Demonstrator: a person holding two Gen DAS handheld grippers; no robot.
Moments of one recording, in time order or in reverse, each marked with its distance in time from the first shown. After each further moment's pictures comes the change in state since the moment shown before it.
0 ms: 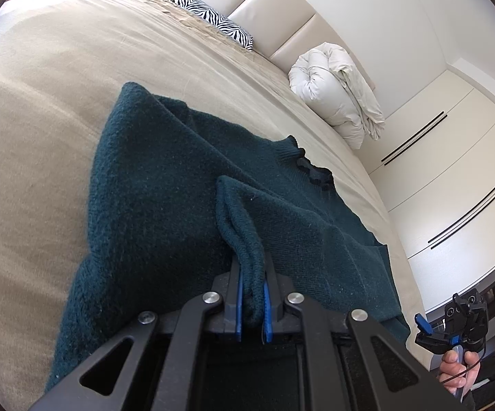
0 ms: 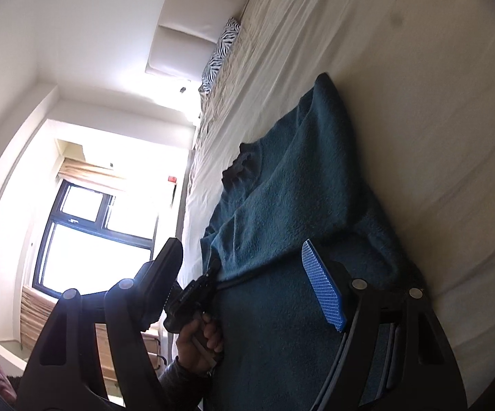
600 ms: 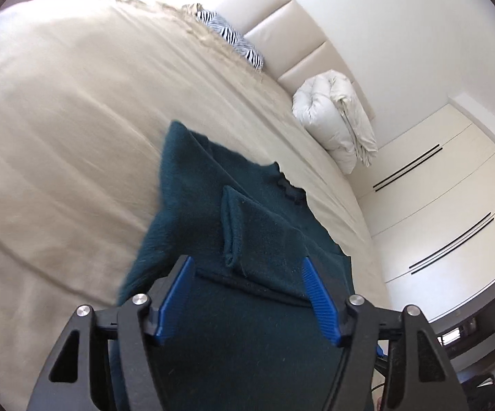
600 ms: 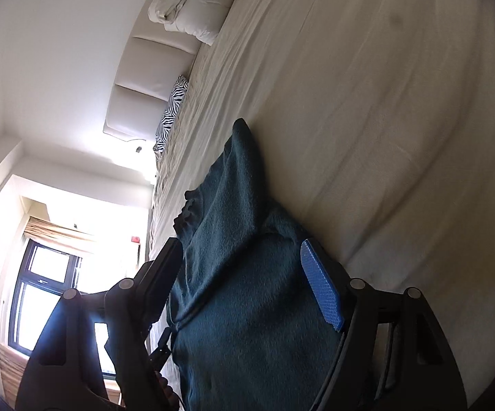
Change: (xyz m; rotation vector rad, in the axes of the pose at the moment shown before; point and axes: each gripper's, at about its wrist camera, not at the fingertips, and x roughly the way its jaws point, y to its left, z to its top) left arm -0.118 -0.006 -0.017 -0.098 -0.083 -0.006; right arm -0.070 -0.032 -0.052 0.154 -0.291 -0.135
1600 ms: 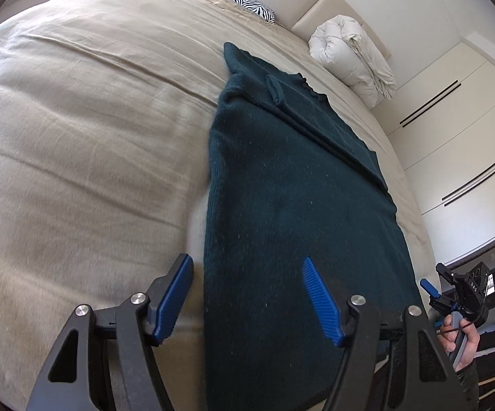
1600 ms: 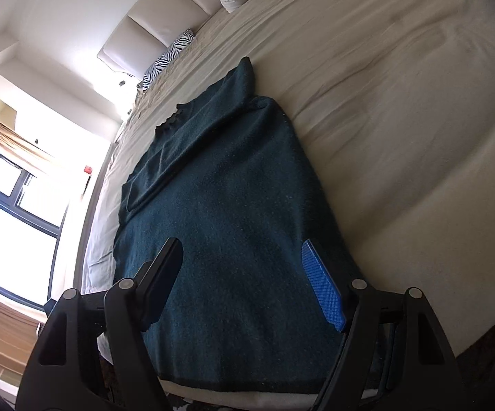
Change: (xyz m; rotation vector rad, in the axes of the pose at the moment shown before) left arm -0.096 0.014 -0.132 0.113 0.234 0.156; right arm -0.110 0.015 -0.123 -0.313 0.111 -0.265
